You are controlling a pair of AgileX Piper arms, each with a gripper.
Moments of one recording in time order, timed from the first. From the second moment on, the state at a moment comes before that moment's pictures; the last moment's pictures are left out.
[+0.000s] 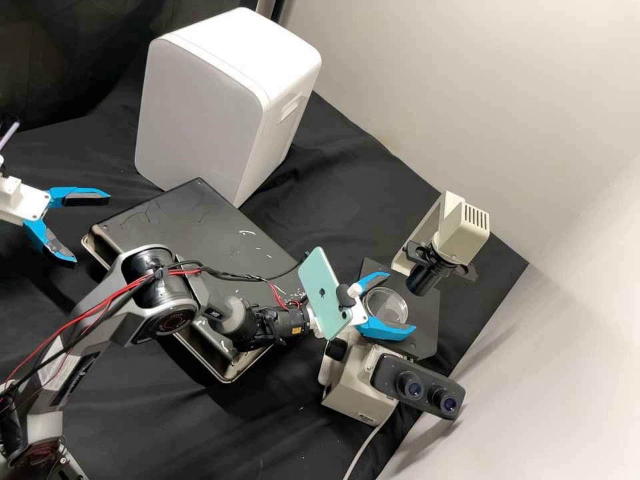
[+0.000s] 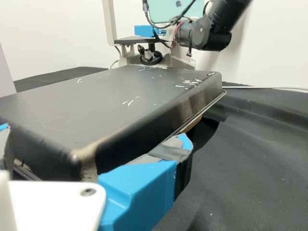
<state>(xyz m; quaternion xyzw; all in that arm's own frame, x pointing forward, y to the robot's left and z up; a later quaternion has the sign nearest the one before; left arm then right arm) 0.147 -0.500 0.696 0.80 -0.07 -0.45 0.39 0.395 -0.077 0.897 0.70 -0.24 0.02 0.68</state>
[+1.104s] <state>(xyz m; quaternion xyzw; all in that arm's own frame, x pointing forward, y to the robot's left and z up) 0.151 -0.500 0.695 0.80 -0.06 -0.43 0.40 0.425 -0.075 0.890 0.65 -0.26 0.00 0.71</state>
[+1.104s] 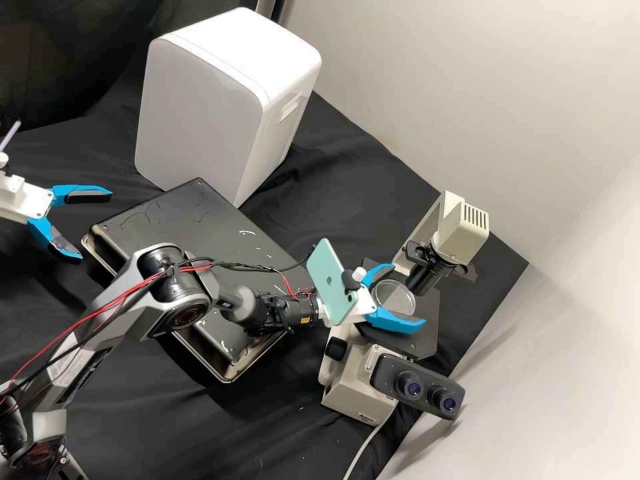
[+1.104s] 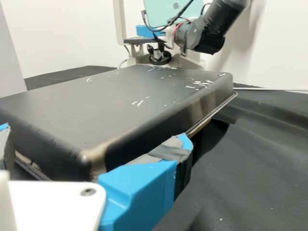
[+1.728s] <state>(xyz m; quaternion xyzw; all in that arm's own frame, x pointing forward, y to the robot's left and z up) 0.152 -0.506 0.703 0.83 -0.09 -0.39 0.38 0.396 -0.069 0.874 0.67 -0.25 0.04 0.70</state>
